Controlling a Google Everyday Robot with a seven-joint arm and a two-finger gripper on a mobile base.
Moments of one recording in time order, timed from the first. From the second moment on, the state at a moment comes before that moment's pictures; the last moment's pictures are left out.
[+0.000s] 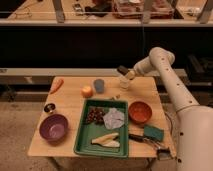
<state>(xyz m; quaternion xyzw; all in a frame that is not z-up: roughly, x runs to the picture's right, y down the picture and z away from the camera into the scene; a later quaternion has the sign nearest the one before) 0.165 -0.089 0.905 0.17 -0.22 -0.86 0.43</state>
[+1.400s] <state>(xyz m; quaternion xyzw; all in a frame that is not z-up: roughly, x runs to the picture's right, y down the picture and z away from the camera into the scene) 0.170 -0.079 0.930 0.14 -0.21 -0.85 0.46</state>
